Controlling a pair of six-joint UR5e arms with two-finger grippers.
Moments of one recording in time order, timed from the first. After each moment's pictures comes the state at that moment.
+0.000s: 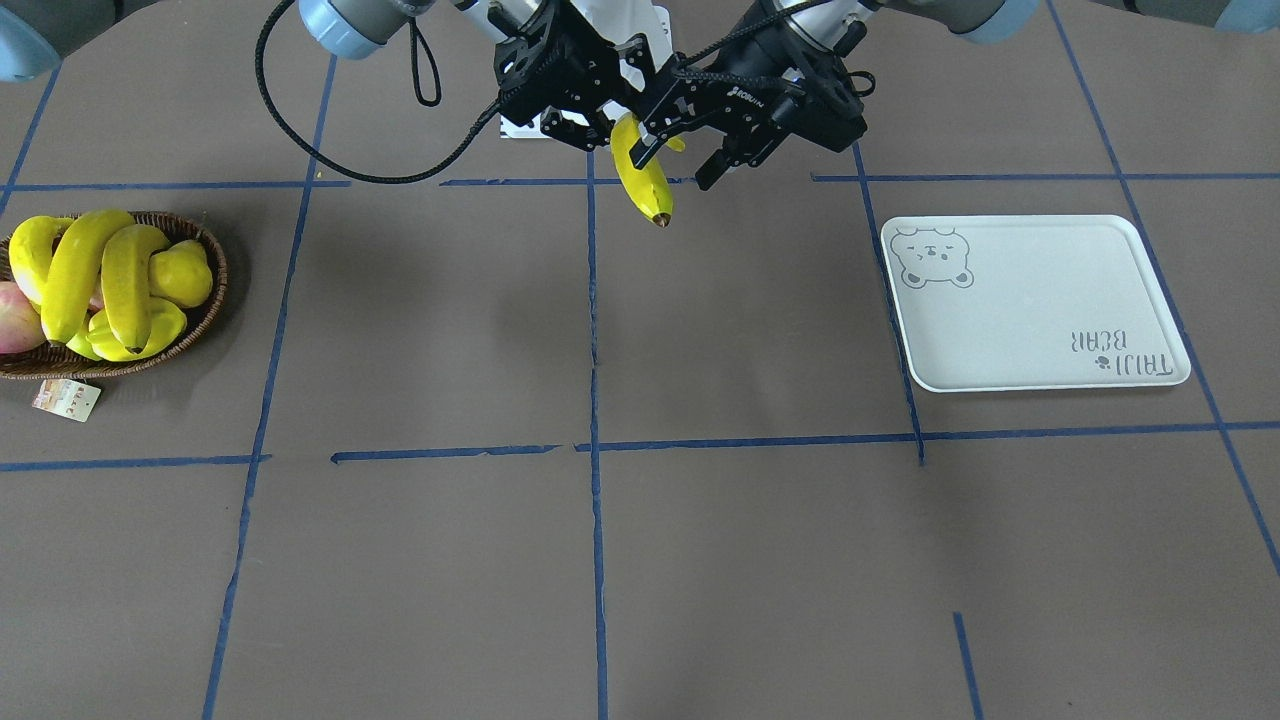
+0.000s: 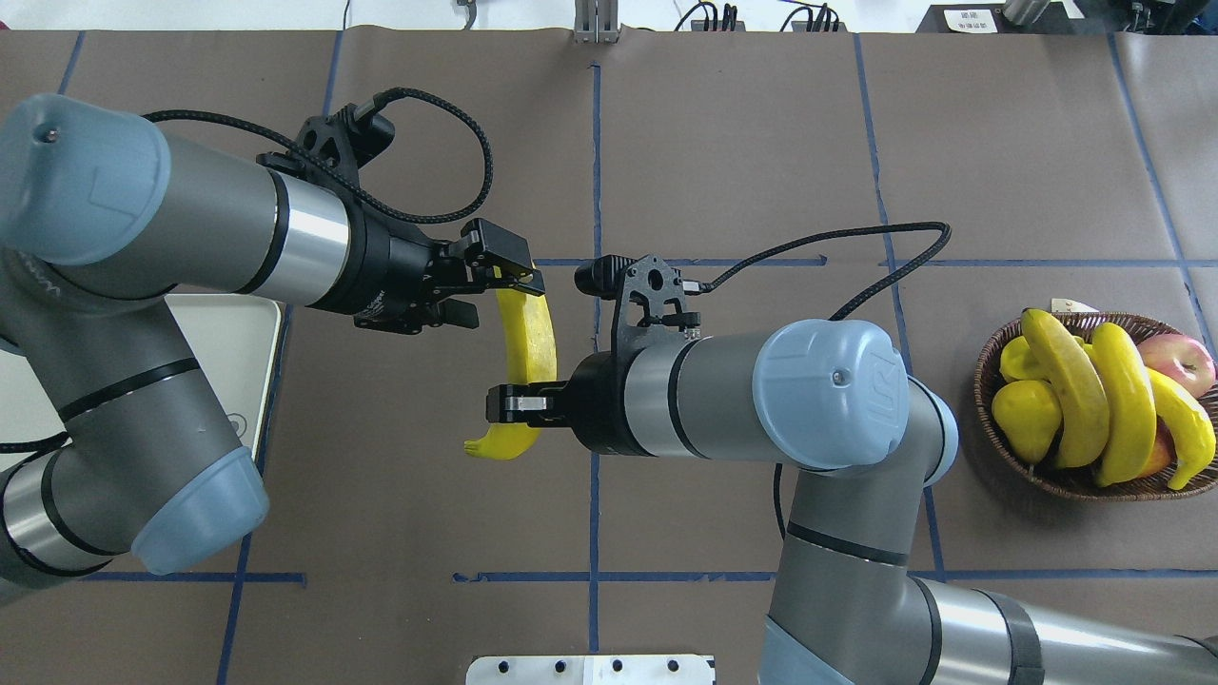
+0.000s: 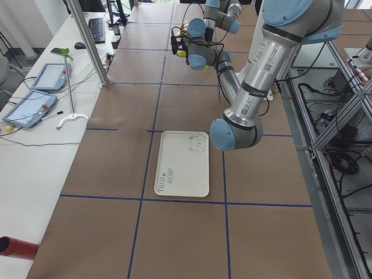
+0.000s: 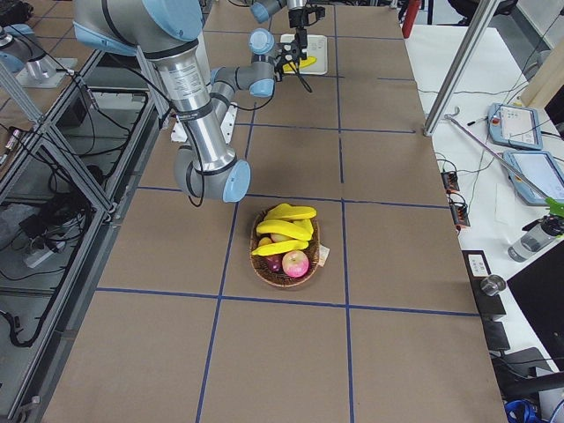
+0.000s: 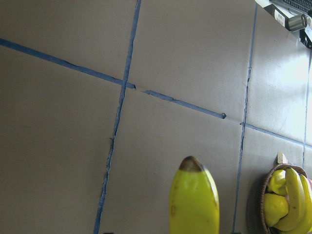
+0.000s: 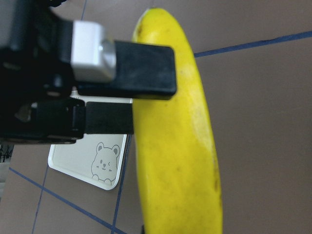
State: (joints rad) left arm -0.65 -2.08 -2.01 -2.00 -2.03 -1.60; right arm 0.37 -0.98 1.91 -0.99 1.75 1.38
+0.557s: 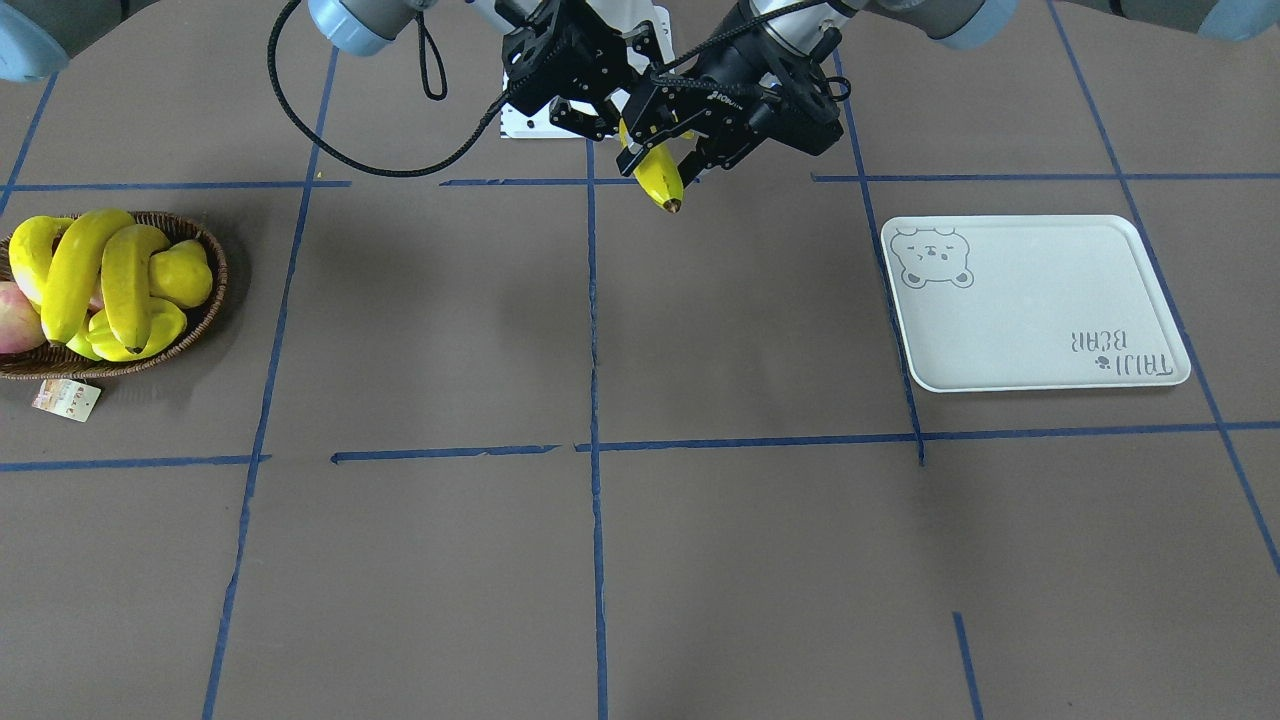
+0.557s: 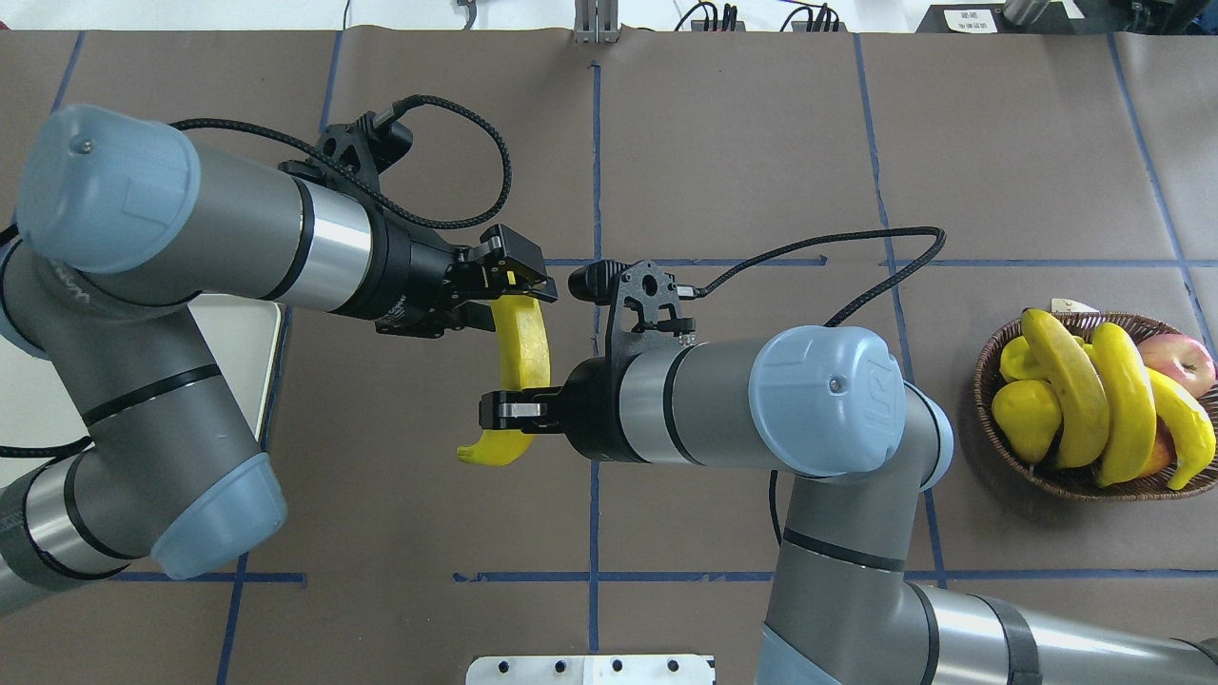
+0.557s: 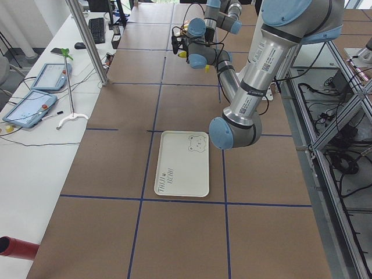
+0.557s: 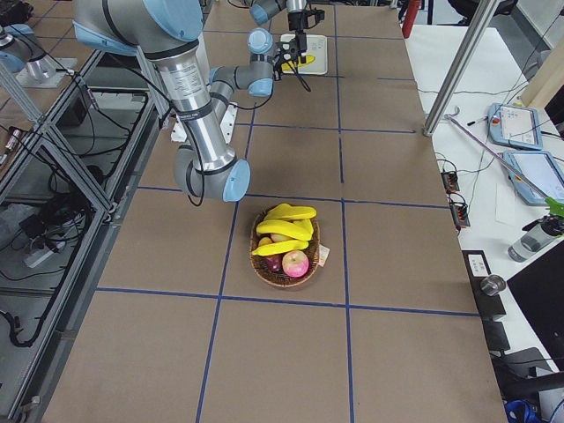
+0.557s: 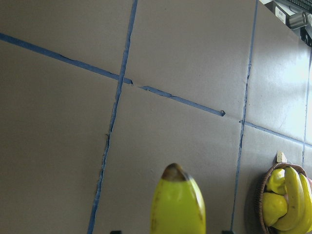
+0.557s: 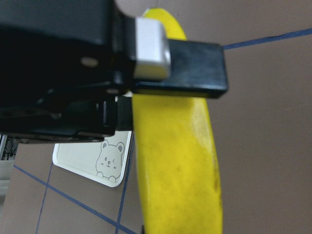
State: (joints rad) left arm -0.64 -2.10 -1.99 -2.01 -2.01 -1.62; right arm 0.36 -0.98 1.92 -0.99 1.75 1.38
